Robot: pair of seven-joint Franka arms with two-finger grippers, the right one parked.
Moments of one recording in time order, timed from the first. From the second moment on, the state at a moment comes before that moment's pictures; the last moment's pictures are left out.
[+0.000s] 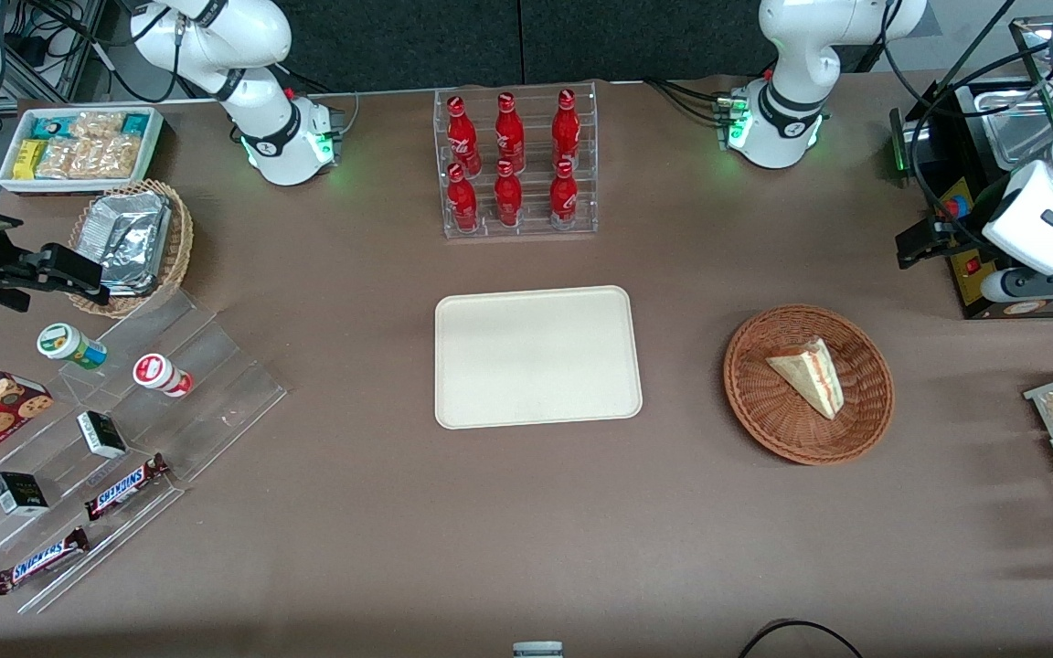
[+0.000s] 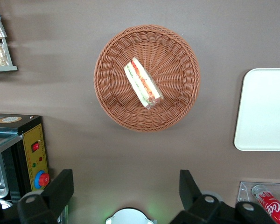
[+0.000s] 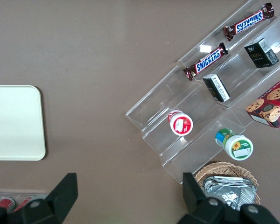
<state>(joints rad) -0.04 0.01 -0.04 -1.60 0.03 1.47 -0.12</state>
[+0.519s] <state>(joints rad) -0.03 0.02 -0.02 -1.68 0.03 1.51 -0.12</state>
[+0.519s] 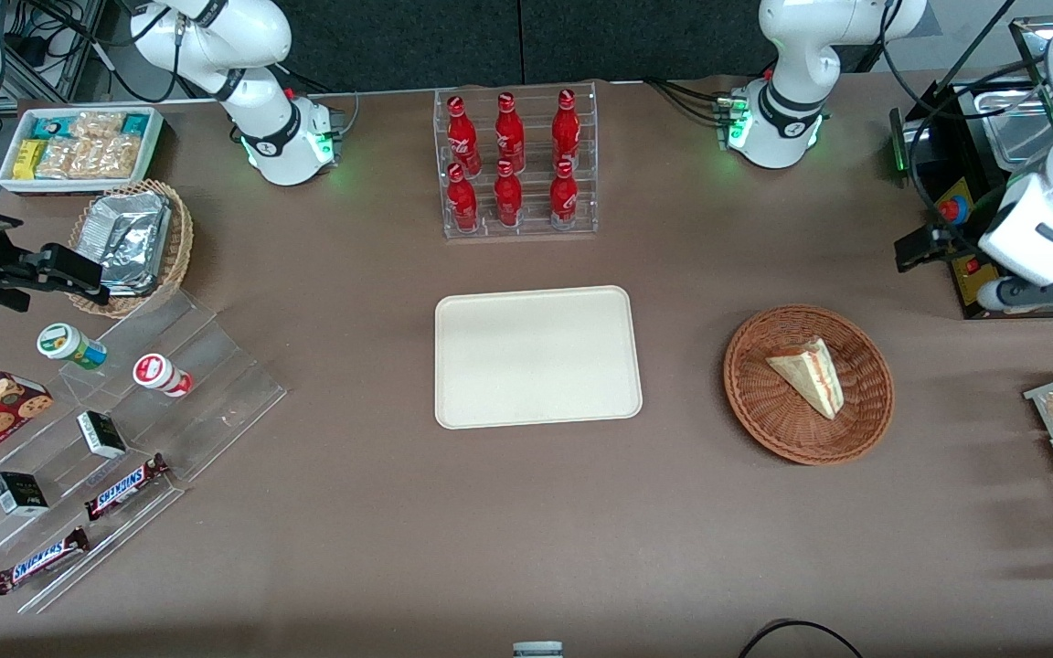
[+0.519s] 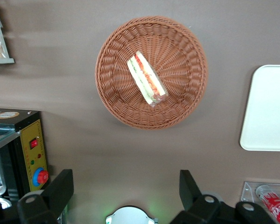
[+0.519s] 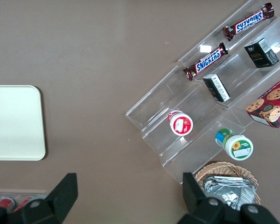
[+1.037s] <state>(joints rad) -0.03 0.04 0.00 -1.94 0.04 1.81 -0.23</state>
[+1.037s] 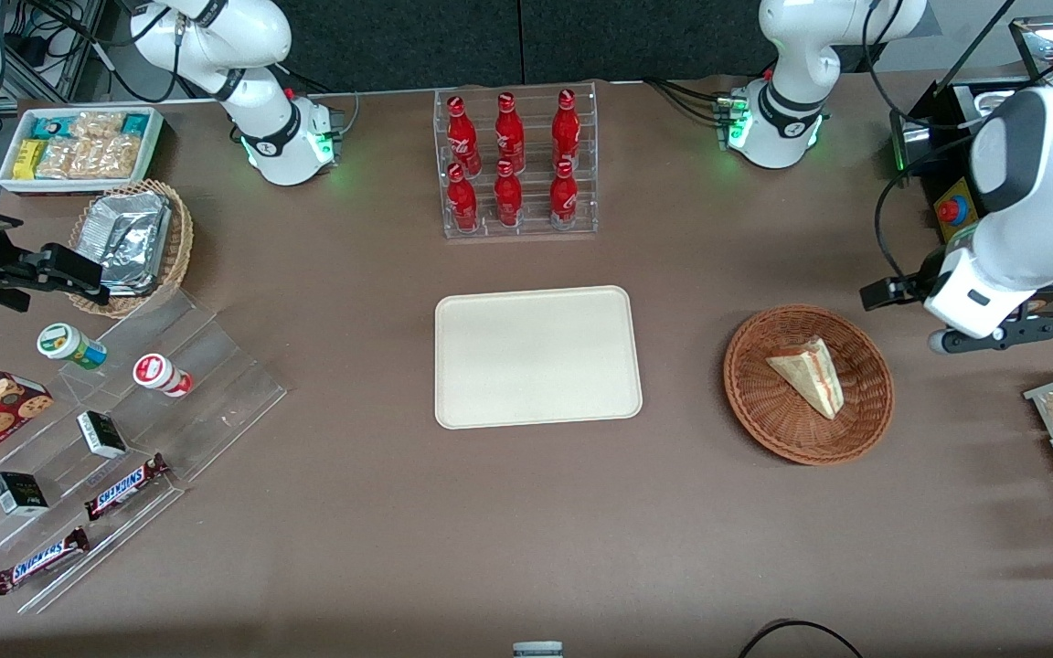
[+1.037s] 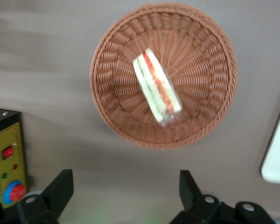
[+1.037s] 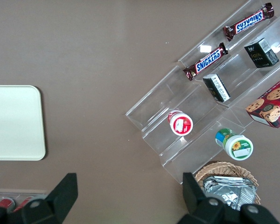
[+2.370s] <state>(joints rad) -0.06 0.14 -0.01 -2.25 0.00 2.40 -0.71</state>
